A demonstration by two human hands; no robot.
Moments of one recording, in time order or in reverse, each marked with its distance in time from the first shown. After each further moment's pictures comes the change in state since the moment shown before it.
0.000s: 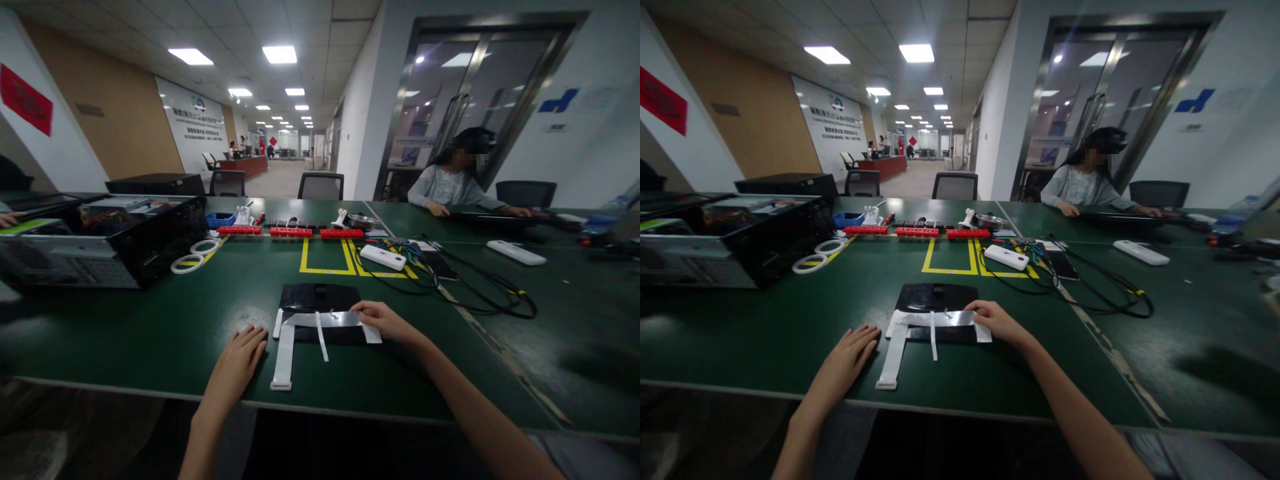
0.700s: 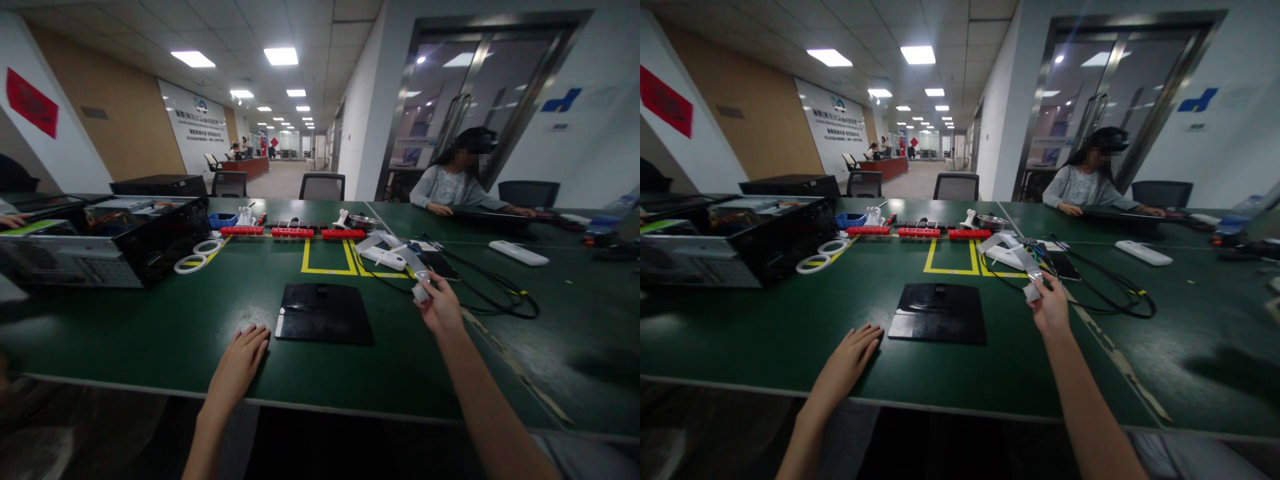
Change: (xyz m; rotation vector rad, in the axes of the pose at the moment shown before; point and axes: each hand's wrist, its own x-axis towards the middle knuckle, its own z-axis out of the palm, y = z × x) left_hand -0.003 0.004 -0.005 -0.044 0.007 0.012; right_hand -0.016 0.015 -0.059 0.790 0.962 -0.121
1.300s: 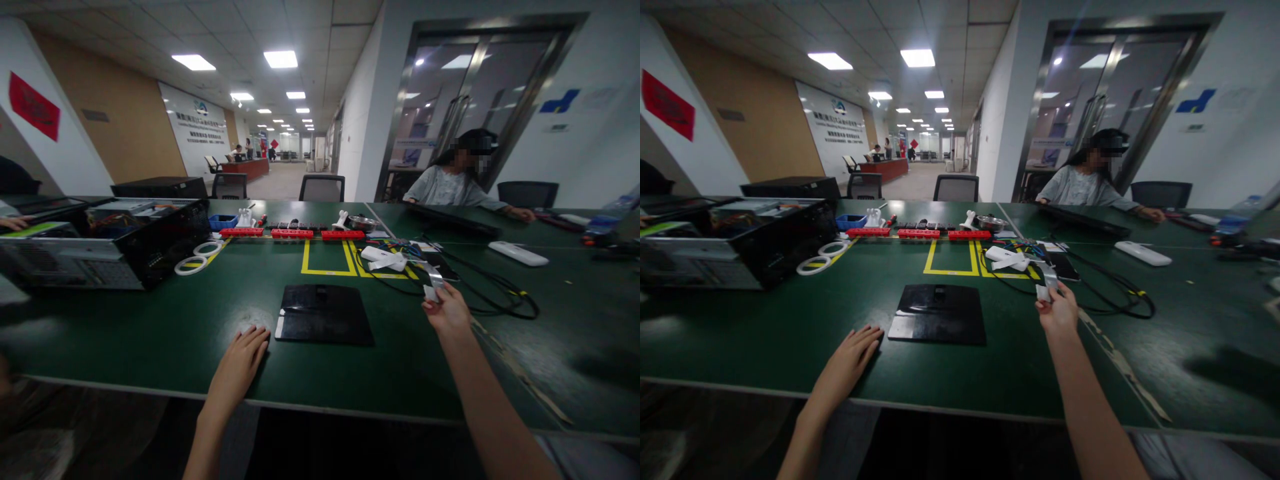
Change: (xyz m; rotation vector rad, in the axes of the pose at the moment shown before) left_hand 0.000 0.003 -0.003 0.002 -0.017 -0.016; right_hand 0.012 0.003 -0.017 0.075 0.244 0.136
